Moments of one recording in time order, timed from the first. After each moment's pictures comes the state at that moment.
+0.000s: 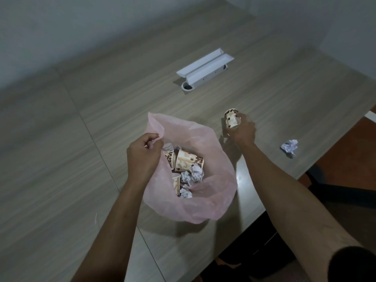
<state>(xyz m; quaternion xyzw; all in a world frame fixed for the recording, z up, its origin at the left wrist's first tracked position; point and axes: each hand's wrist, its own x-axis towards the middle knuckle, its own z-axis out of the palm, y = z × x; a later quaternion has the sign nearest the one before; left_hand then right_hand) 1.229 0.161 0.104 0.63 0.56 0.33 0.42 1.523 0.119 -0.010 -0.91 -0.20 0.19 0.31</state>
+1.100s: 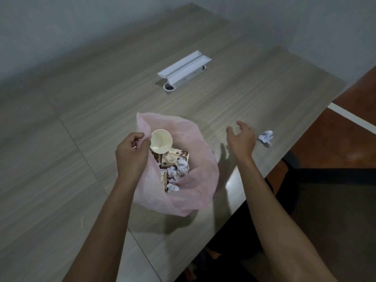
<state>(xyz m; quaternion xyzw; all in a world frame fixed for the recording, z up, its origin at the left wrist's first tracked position) 1.230 0.139 0.103 0.62 0.53 0.35 0.46 1.494 0.030 0.021 -0.88 -0.16 0.08 0.43</state>
